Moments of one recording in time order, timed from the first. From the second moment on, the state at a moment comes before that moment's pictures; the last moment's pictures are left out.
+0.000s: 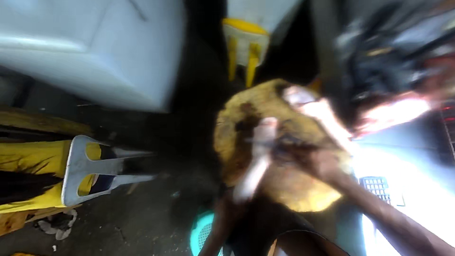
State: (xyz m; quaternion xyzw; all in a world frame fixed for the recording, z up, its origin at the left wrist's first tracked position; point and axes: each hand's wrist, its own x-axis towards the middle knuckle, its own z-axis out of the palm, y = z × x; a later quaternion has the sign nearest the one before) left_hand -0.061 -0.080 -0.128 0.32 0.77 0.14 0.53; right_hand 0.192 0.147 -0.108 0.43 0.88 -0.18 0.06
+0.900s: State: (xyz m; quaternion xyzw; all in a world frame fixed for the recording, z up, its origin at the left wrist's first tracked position) left_hand -0.057 -0.099 -0.104 0.46 0.83 0.09 0.31; right_hand 0.184 0.101 -0.170 0.45 0.88 -0.13 -0.05
